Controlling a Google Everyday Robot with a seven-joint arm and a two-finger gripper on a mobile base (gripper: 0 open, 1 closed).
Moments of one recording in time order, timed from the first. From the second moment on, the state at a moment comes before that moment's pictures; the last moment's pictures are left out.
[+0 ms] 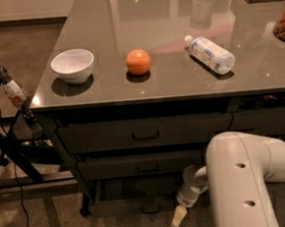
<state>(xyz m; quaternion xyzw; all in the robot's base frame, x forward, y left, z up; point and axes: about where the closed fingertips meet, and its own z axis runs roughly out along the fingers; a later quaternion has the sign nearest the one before) 0.485 -0.144 0.195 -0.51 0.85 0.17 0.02</state>
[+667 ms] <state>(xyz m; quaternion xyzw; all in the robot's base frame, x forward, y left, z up) 0.438 -0.157 0.218 -0.50 0.84 0.19 0.00</state>
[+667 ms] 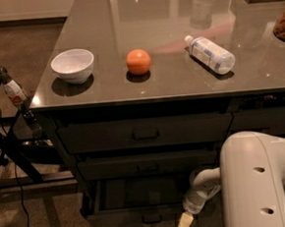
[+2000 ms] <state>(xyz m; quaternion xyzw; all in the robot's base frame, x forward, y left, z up) 0.415 -0.176 0.190 -0.50 0.84 0.19 -0.07</state>
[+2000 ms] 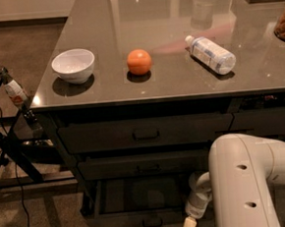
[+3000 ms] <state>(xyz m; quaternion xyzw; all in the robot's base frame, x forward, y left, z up) 0.345 -0.212 0.242 -0.44 0.87 0.22 -0.08</state>
